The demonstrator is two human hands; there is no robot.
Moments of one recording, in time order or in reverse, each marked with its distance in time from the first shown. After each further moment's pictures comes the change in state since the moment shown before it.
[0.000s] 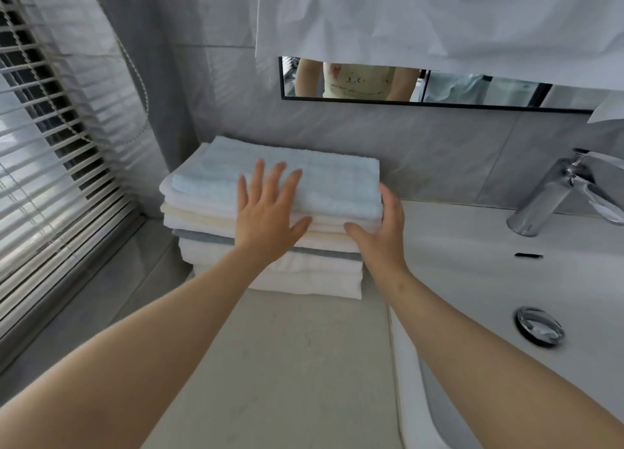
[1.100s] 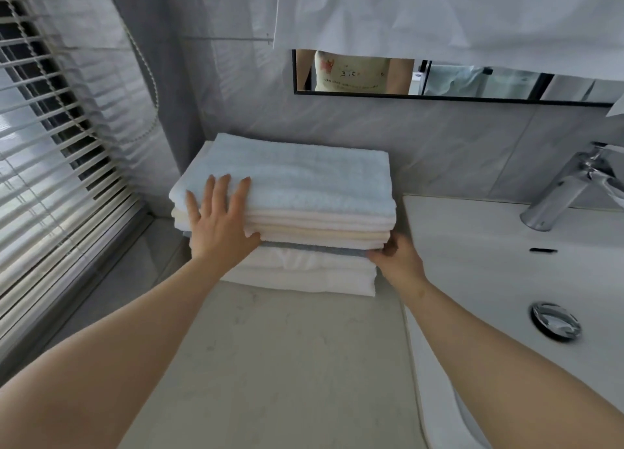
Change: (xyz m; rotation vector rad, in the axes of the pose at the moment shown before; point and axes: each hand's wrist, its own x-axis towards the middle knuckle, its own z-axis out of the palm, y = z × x) left_hand -0.020 -0.090 0.025 0.027 -0.007 -0.131; right_hand -0.006 0.041 -0.004 -0.203 -0.103 0.354
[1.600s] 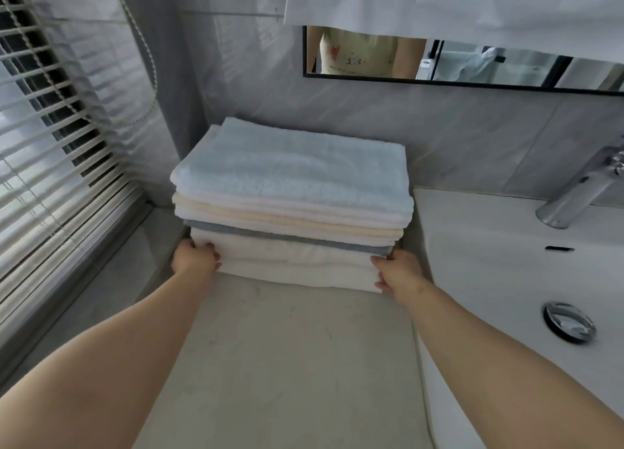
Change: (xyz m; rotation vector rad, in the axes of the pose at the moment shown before) left_hand -0.018 -0.038 0.045 -1.004 -0.142 -1.165; right_hand 0.018 0.021 0.026 0.136 -0.019 0.327
